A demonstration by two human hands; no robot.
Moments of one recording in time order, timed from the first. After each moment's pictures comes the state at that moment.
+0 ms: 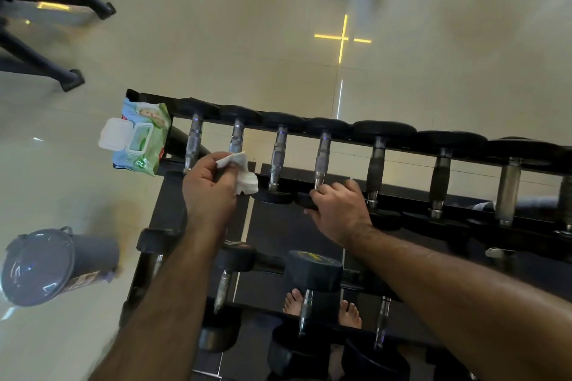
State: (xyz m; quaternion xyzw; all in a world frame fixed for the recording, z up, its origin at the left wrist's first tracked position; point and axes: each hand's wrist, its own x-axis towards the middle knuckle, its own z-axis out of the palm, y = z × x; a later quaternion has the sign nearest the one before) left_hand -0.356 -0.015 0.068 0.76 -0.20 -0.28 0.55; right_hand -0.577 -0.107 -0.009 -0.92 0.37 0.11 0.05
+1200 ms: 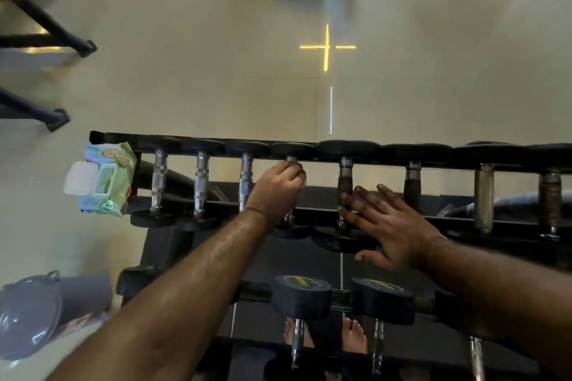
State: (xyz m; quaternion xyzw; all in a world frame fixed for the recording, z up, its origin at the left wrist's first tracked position) left_hand -0.435 -0.157 -0.029 0.58 -0.81 0.01 0.12; right_hand -0.750 -0.188 -0.023 -0.96 0.23 0.17 0.05
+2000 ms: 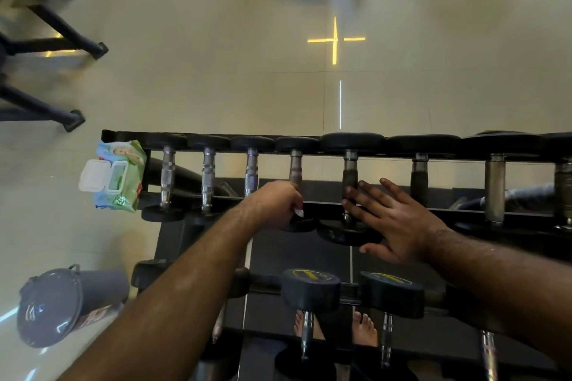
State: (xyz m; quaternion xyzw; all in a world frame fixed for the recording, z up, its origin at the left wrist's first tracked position) left_hand -0.432 -0.137 0.004 0.60 -0.75 -0.27 -0.05; right_hand -0.752 -0.188 -0.029 -0.97 0.21 0.11 0.01
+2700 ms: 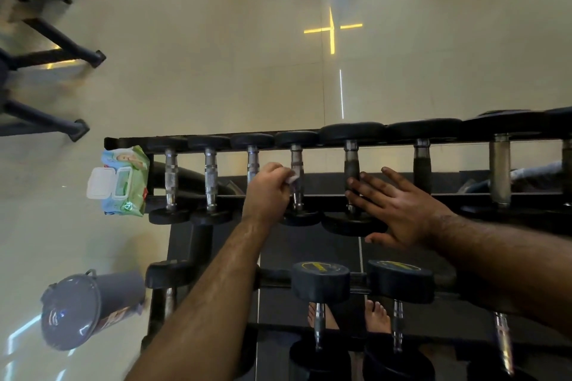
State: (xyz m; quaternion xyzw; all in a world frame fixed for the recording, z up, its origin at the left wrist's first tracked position) left_hand -0.433 -0.118 -0.004 0.73 -0.62 -0.16 0.23; right_hand -0.750 -0.189 -0.035 -0.97 0.20 0.12 0.00
